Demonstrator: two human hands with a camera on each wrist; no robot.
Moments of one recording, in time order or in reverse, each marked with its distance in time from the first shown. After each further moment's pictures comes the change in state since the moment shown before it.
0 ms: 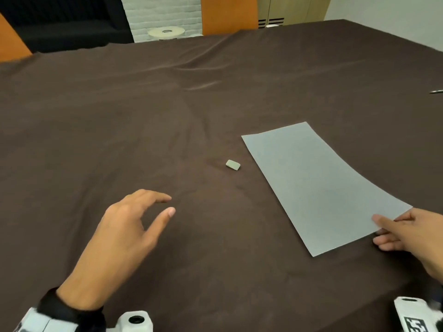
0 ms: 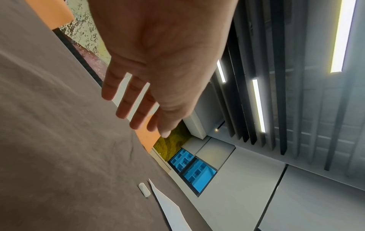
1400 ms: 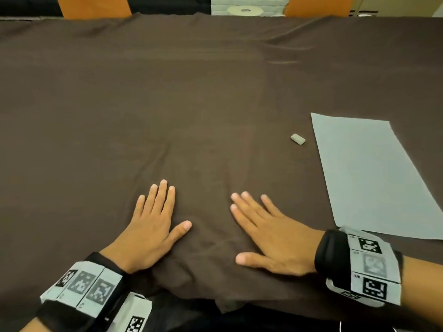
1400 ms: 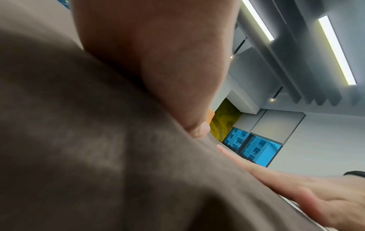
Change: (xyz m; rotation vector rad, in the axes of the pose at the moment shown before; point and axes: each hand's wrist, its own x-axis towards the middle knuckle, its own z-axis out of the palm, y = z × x) left_hand -0.136 -0.070 0.006 0.377 -0.553 -0.410; right_hand -0.200 -0.064 0.182 -1.330 -1.104 -1.370
